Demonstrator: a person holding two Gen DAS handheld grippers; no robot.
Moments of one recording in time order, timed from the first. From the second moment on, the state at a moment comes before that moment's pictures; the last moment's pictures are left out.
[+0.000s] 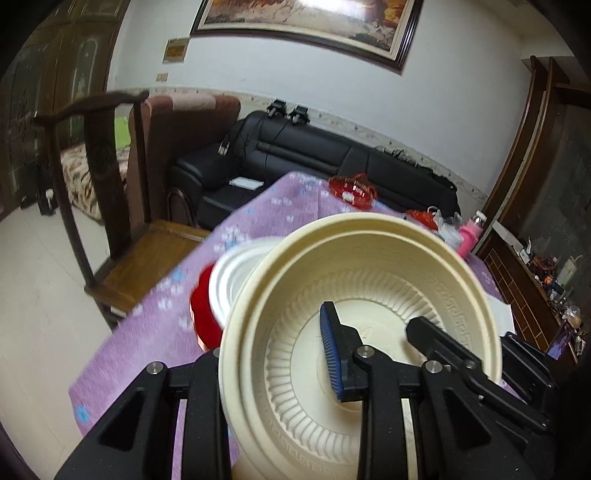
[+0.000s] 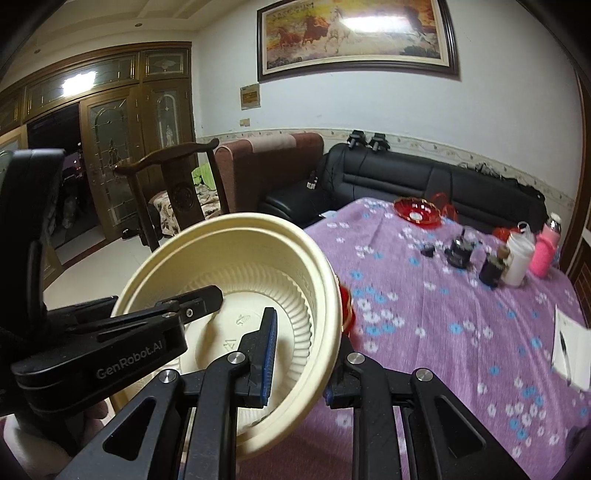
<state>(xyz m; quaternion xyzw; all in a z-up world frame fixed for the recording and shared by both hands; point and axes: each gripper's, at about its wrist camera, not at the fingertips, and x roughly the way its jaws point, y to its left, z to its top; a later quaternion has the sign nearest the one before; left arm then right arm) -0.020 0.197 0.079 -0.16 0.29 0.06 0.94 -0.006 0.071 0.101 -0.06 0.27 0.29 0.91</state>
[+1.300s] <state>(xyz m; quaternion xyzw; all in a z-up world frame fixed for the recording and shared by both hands) 0.068 0.264 0.030 -0.16 0.34 0.15 0.91 0.107 0.125 0.038 0.00 0.38 0.28 0.88</state>
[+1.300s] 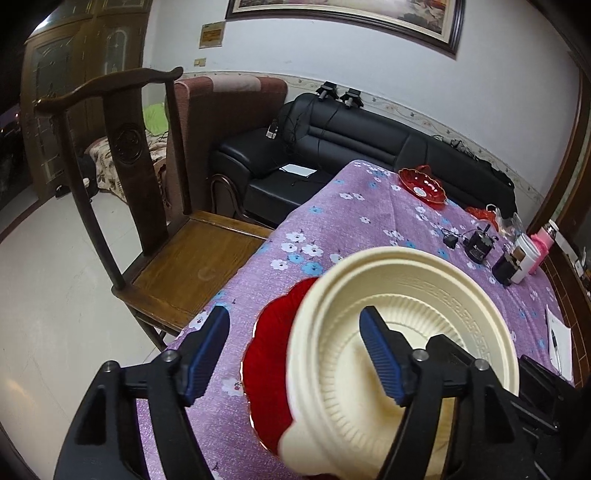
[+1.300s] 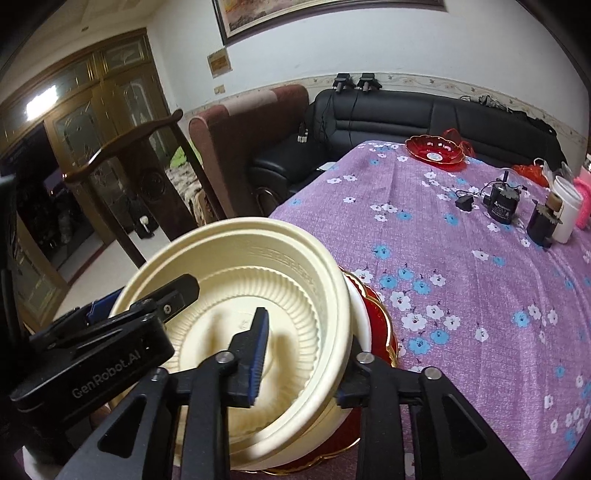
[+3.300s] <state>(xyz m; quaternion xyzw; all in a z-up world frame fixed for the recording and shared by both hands) -0.061 0.167 0.071 -0.12 0.23 0.21 0.94 -0.025 0.049 0.034 -0.01 0.32 0.26 0.91</state>
